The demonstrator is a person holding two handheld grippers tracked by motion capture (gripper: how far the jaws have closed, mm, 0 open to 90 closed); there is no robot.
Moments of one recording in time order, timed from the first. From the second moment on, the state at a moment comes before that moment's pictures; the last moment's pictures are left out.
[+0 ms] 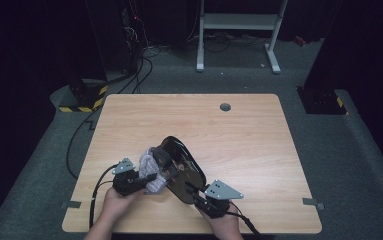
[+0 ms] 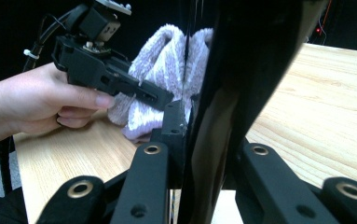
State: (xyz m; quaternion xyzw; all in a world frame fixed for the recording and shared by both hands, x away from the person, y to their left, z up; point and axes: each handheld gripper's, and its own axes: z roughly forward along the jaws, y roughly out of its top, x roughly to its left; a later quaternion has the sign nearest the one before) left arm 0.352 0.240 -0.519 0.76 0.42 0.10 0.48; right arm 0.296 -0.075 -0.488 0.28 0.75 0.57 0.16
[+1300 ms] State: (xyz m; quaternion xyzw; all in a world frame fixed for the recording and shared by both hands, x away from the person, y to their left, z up) left arm 0.357 0.251 -0.517 0.75 0.41 0.07 0.52; right arm 0.304 -0.081 -0.490 0.29 0.75 0.59 0.12
